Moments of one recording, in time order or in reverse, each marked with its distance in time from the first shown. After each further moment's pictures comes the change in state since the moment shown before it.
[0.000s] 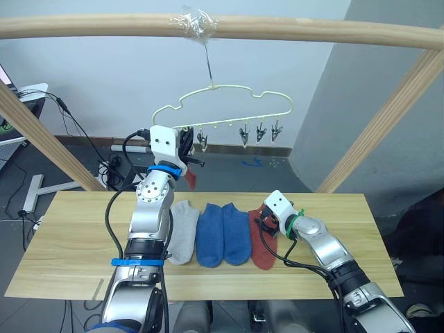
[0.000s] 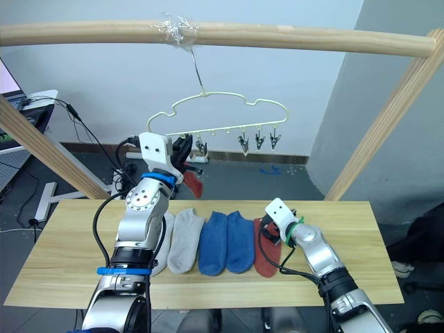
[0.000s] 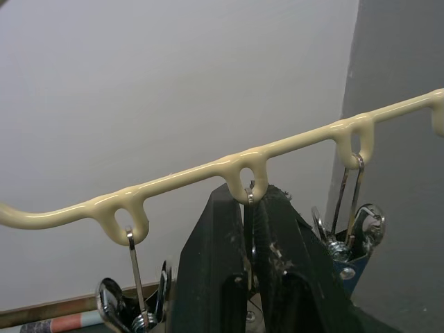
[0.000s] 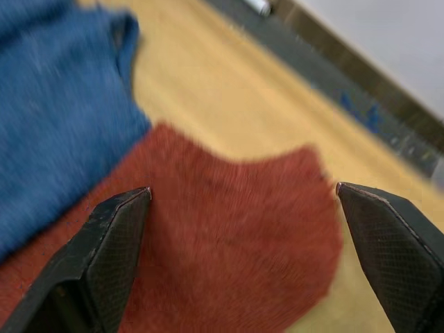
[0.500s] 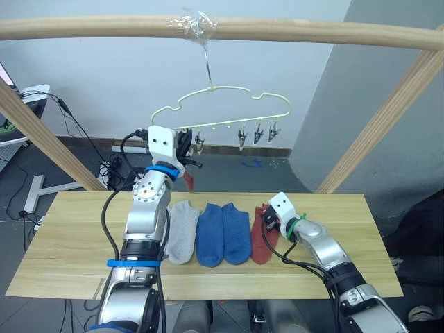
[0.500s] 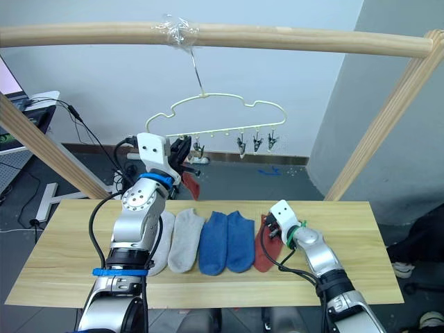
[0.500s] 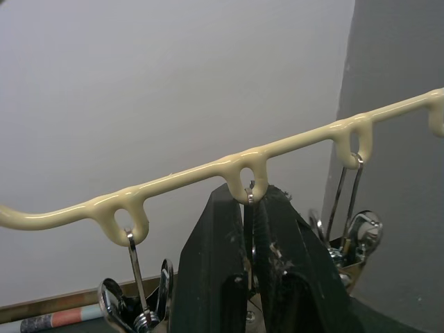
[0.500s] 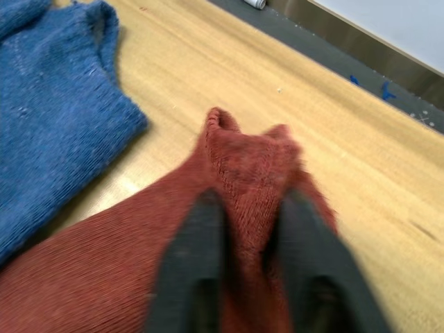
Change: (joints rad) left arm 0.008 0.023 0.001 -0.024 -0.022 0.045 -0.027; right arm 0.040 0.025 -0.071 -0.016 0.037 0.036 0.015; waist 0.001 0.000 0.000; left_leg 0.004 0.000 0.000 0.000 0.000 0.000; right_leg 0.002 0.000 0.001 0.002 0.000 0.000
